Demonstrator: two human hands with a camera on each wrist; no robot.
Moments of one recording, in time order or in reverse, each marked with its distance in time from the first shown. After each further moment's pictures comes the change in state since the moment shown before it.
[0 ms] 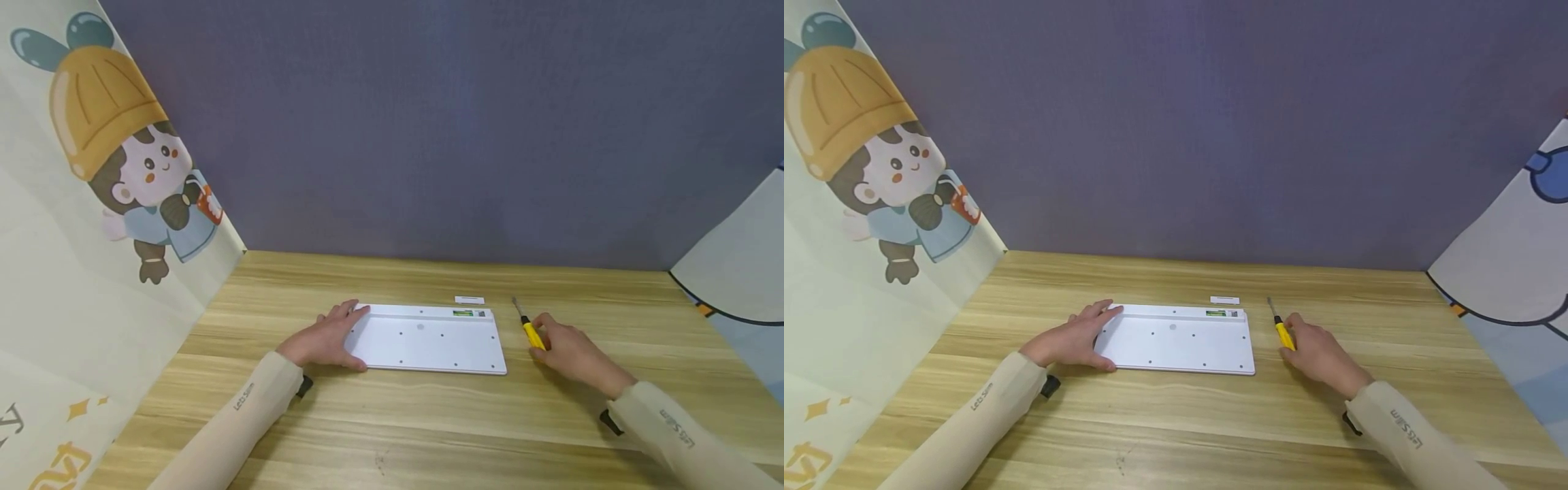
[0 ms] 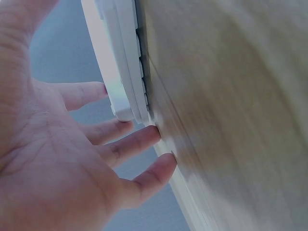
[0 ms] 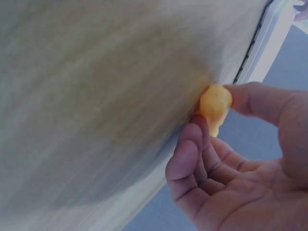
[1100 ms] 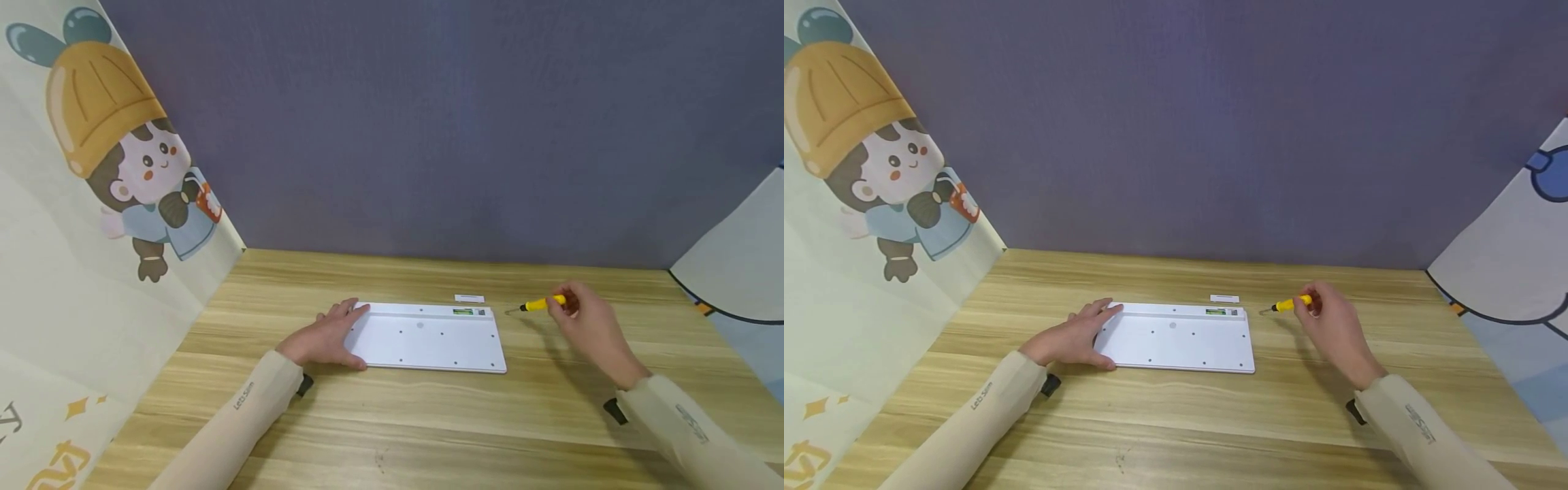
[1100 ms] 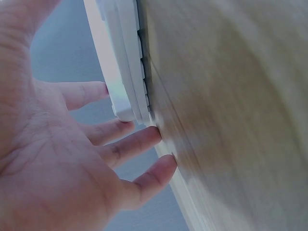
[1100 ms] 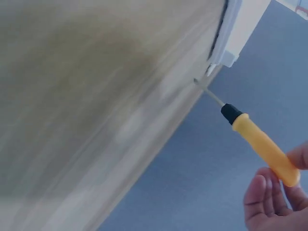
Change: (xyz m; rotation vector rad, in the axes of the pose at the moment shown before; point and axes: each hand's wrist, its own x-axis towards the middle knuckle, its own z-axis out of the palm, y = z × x) left_hand -0.001 0.001 -0.001 -0.018 0.010 0.004; right_hand -0.002 -0.005 -0.029 0.095 0.580 -0.128
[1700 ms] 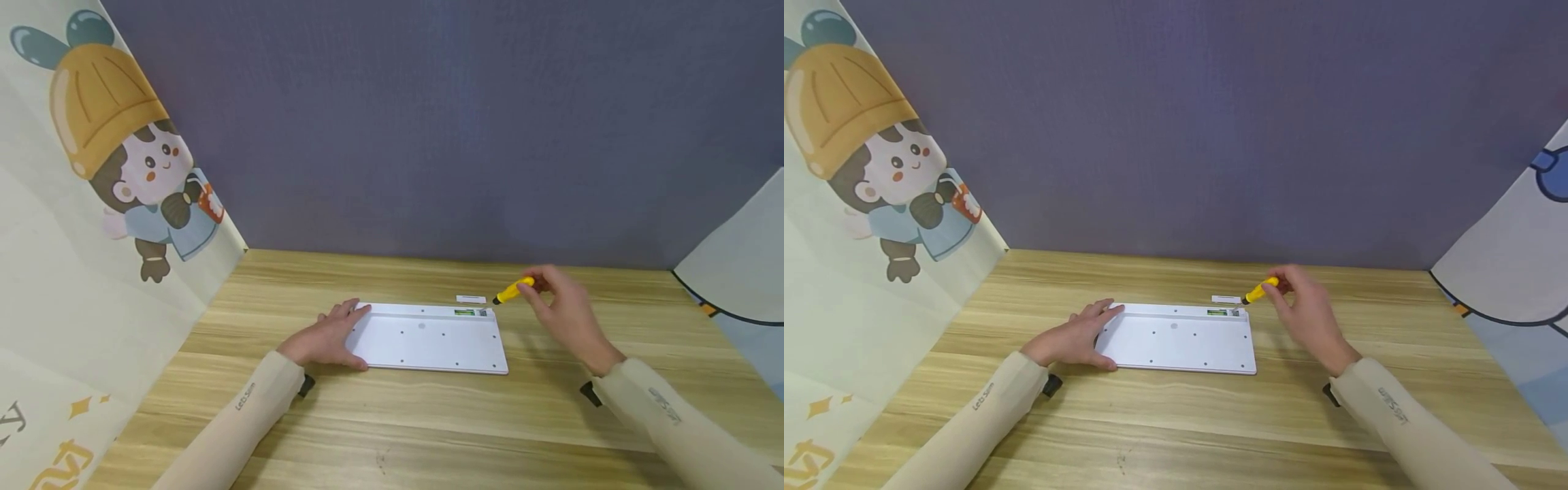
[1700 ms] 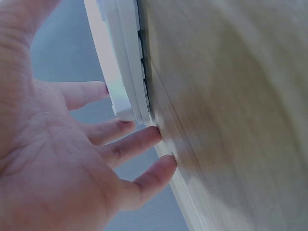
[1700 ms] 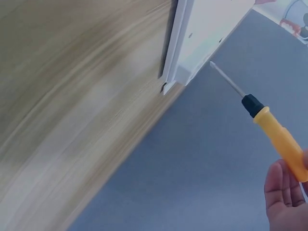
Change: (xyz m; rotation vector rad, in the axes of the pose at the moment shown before) left_hand 0.001 0.001 0.000 0.029 -0.010 -0.003; right_hand 0.026 -0.036 0.015 0.127 0.110 -0.251
